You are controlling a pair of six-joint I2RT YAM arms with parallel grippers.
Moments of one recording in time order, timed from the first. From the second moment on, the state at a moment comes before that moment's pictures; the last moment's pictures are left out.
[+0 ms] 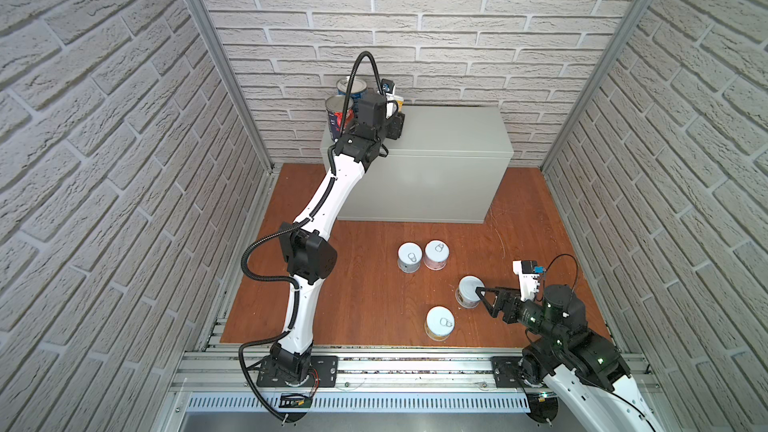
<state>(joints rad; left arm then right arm) -0.45 2.18 2.45 -0.47 -0.19 0.03 0.39 0.17 0.42 -0.78 -0.21 0.64</state>
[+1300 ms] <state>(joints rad) -0.58 1.80 1.76 -0.02 -0.37 0.01 0.39 0.21 0.45 -0.84 -0.18 0.64</state>
